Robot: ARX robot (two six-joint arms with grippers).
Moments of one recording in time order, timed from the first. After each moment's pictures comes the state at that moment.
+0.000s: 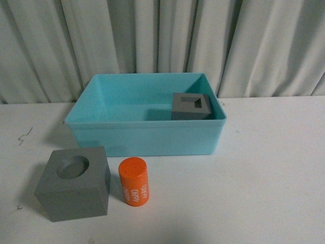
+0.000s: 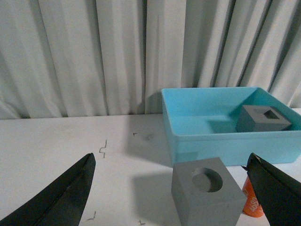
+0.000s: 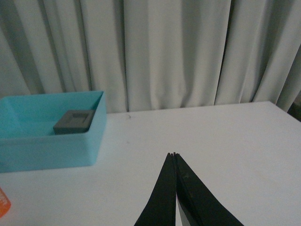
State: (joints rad) left arm 0.00 0.01 0.01 0.00 0.00 0.00; right arm 0.00 0.00 0.02 0.01 0.00 0.01
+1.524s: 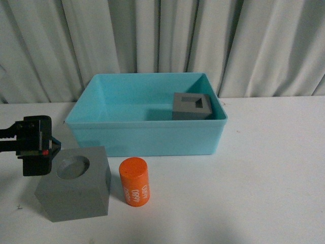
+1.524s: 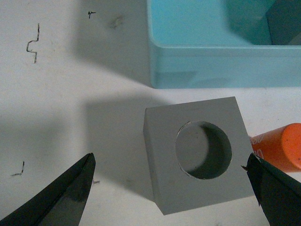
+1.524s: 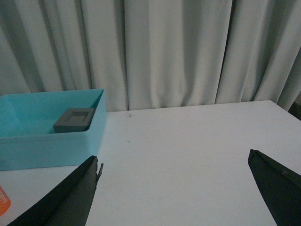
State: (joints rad) left arm -0.15 1.43 0.55 0.20 -0.07 -0.14; right arm 0.00 0.00 0.01 0.00 0.00 0.00
